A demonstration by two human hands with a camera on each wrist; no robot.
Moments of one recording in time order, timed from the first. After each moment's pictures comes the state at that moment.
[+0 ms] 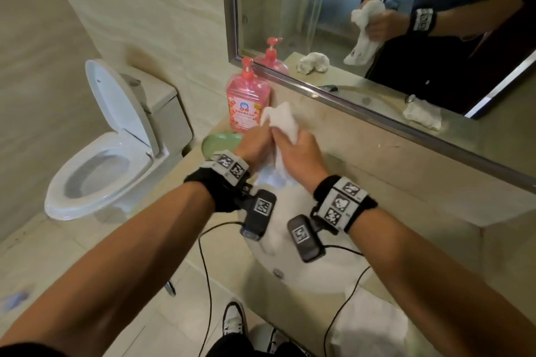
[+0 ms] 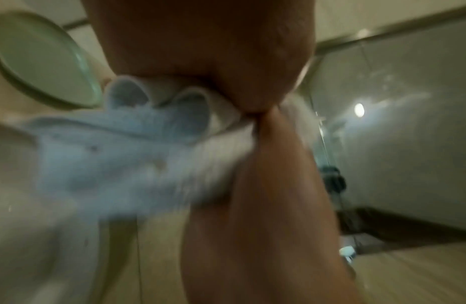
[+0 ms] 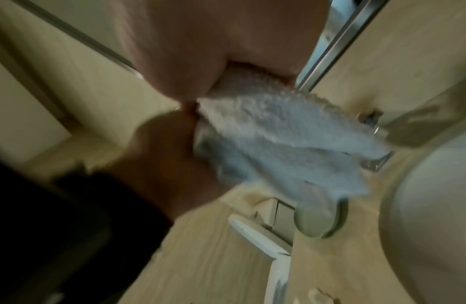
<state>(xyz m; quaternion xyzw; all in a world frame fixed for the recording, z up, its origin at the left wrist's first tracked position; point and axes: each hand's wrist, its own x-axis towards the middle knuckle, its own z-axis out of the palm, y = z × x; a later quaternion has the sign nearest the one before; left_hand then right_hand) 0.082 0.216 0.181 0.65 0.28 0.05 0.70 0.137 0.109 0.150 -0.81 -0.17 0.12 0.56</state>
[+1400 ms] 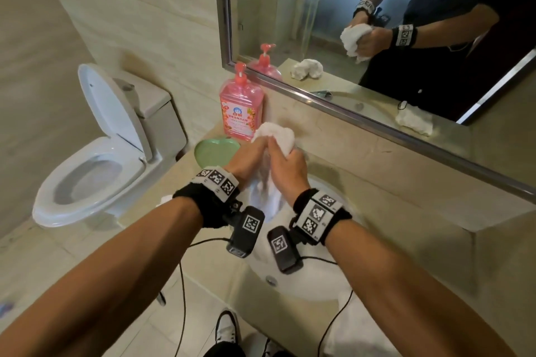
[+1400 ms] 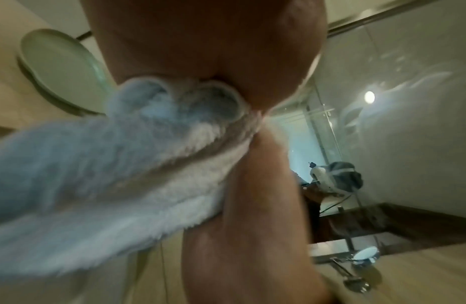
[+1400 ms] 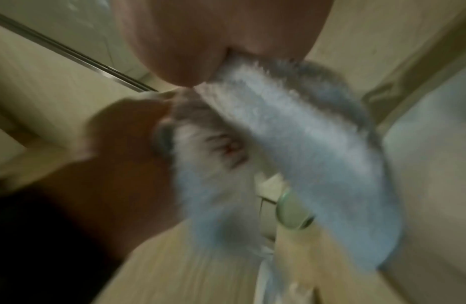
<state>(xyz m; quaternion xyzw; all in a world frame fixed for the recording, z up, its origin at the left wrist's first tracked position) 0.075 0.210 0.157 0.65 0.24 0.02 0.72 0.117 0.116 0.132 -0.77 -0.08 0.16 0.61</state>
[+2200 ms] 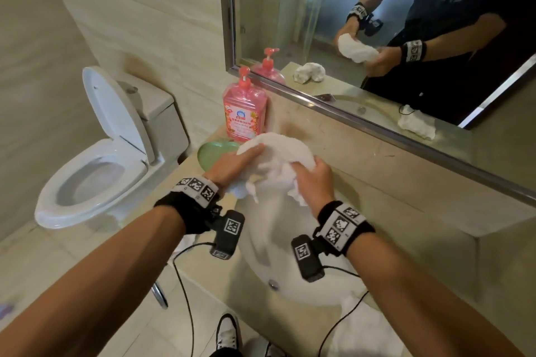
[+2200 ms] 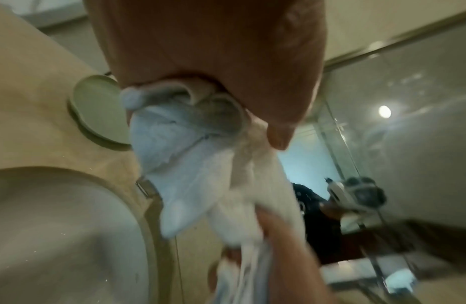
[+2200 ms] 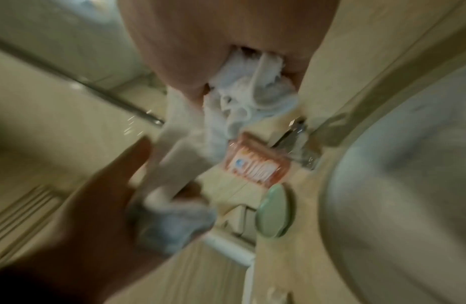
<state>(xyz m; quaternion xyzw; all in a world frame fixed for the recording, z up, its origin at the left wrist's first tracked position) 0.054 0.248 0.142 0.67 0.26 0.01 0.69 0.133 0.080 0.113 -0.78 -0.04 0.15 0.60</state>
